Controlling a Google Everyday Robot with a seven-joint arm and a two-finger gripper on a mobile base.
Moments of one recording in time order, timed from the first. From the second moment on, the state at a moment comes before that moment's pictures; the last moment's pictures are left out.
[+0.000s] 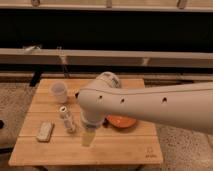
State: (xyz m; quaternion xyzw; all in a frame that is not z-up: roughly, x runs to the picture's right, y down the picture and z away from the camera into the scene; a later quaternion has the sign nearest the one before) arm -0.074 0.160 0.588 -0.31 -0.10 0.07 0.94
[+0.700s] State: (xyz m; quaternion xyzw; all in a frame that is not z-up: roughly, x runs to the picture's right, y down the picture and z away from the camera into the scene) arm -0.015 0.159 0.635 -0.32 -0.05 0.14 0.94
